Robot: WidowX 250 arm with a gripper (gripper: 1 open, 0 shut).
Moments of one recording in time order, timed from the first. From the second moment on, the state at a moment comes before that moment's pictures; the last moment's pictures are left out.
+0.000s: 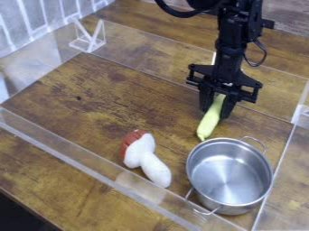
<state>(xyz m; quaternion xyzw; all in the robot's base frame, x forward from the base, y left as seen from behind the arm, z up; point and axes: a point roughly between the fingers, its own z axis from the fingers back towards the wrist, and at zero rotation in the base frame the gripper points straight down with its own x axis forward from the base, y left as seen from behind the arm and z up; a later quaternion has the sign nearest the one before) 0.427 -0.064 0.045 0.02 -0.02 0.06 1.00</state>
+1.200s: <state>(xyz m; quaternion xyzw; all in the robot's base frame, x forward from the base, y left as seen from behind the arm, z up) 0.406 -0.035 0.031 0.01 0.02 0.05 1.00</state>
